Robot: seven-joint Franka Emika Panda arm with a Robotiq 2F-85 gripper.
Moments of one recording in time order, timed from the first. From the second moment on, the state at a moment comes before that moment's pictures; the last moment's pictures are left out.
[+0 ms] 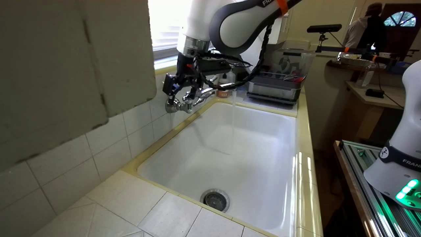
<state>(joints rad) 0.15 0.37 0.06 -1.80 -0.21 2.45 0.65</state>
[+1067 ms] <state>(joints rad) 0.20 0.44 0.02 -1.72 -0.18 2.43 0.65</state>
